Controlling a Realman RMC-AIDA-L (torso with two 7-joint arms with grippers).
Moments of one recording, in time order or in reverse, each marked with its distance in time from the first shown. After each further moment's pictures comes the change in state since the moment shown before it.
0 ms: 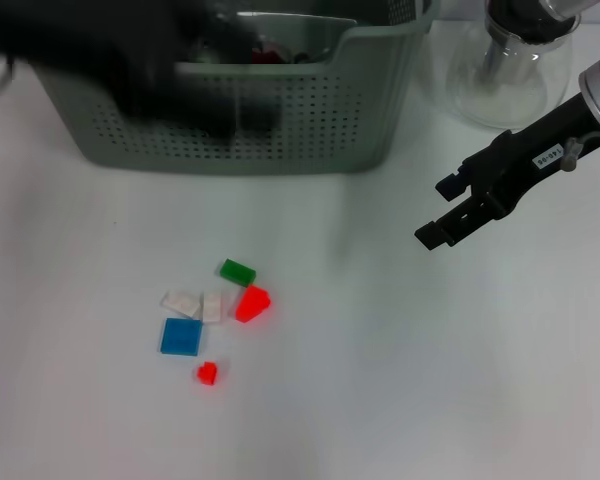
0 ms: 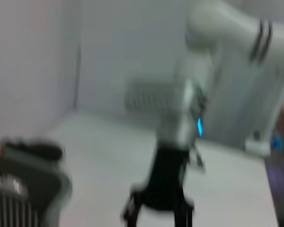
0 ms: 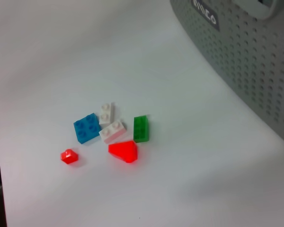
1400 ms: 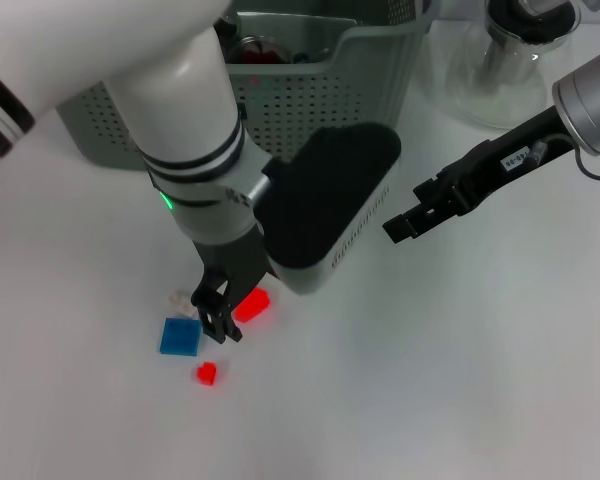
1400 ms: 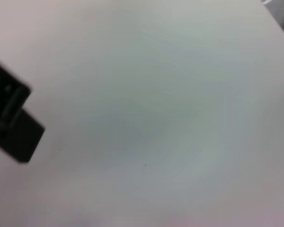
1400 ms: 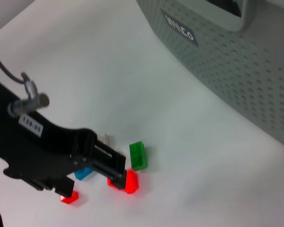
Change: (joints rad) left arm -0.220 -0.118 0.874 -0.274 0.729 -0.293 0.485; right arm 0.000 0.034 0.034 0.052 0.014 0.071 0.111
